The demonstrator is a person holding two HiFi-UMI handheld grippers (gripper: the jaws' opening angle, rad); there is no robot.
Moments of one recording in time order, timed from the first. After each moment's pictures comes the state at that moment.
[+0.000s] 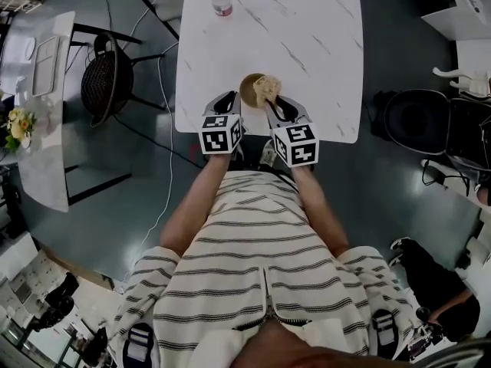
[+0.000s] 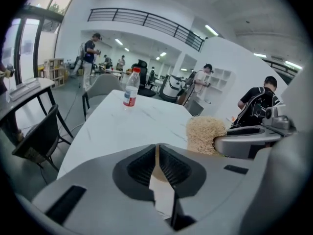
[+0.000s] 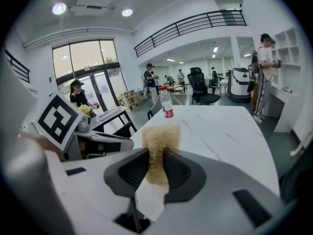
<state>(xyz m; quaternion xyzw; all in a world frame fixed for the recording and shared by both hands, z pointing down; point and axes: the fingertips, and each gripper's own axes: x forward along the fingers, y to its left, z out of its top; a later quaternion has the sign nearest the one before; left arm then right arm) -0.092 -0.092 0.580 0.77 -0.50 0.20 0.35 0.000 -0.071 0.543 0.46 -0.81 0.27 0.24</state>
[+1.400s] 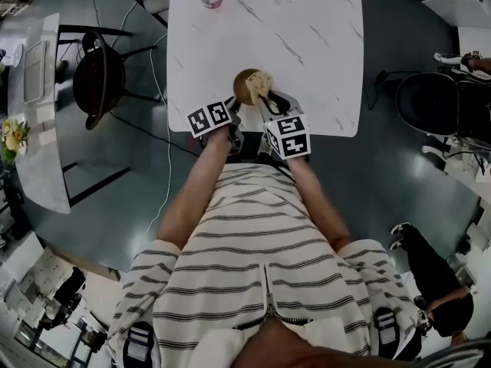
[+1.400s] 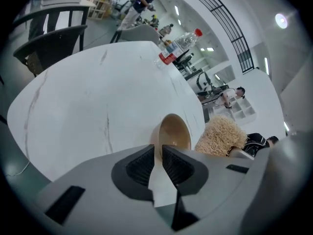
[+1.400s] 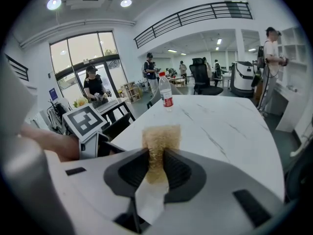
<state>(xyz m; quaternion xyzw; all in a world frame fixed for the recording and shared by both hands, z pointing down) -0.076 -0.073 0.688 0.61 -0.45 0.12 0.64 0.002 -0.083 0.592 0.43 -0.81 0.29 0.28</state>
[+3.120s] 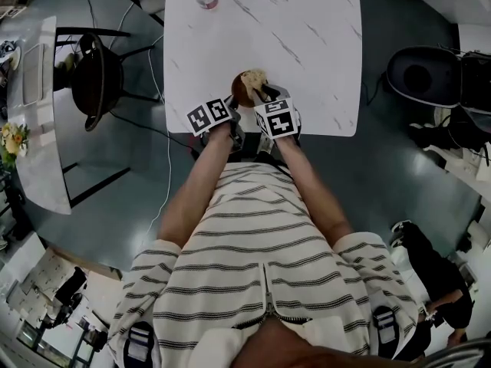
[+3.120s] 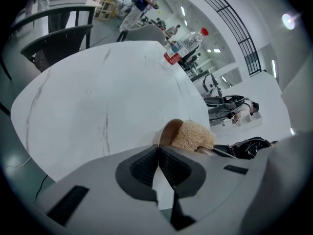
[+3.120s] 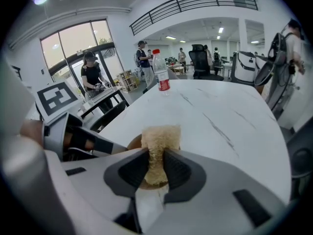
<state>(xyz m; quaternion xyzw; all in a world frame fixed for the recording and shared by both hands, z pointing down) -0.073 -0.080 0.692 0.58 -0.48 0.12 0.65 0.000 -0.102 0.652 0.42 -0.78 0.32 0.34</state>
